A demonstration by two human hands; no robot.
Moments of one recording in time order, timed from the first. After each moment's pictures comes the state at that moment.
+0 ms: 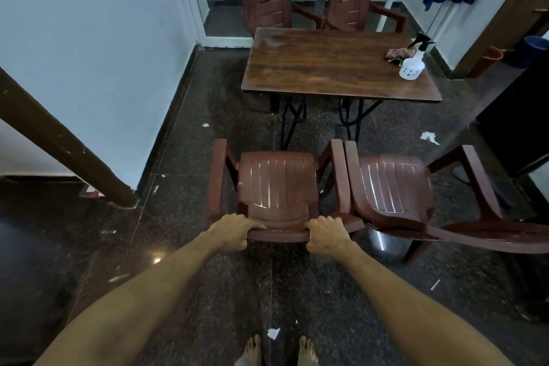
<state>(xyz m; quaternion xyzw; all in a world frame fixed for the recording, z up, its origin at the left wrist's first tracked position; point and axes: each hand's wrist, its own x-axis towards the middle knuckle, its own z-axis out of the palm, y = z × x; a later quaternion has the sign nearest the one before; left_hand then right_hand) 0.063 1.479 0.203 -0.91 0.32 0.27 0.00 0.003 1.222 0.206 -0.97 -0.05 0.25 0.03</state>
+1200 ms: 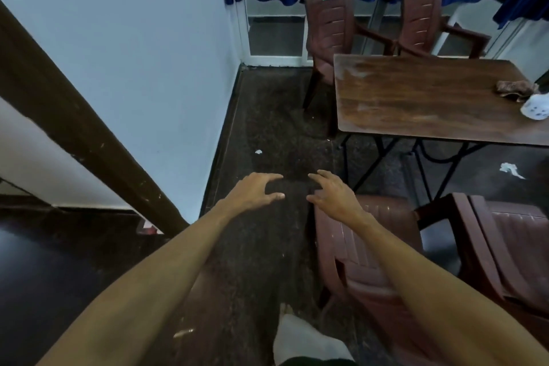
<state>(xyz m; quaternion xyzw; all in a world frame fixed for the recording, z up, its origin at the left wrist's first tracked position) 0.399 1.776 0.250 -0.94 0.22 0.16 -0.21 0.345 1.536 0.246 -0.97 -0.01 0.09 0.21</state>
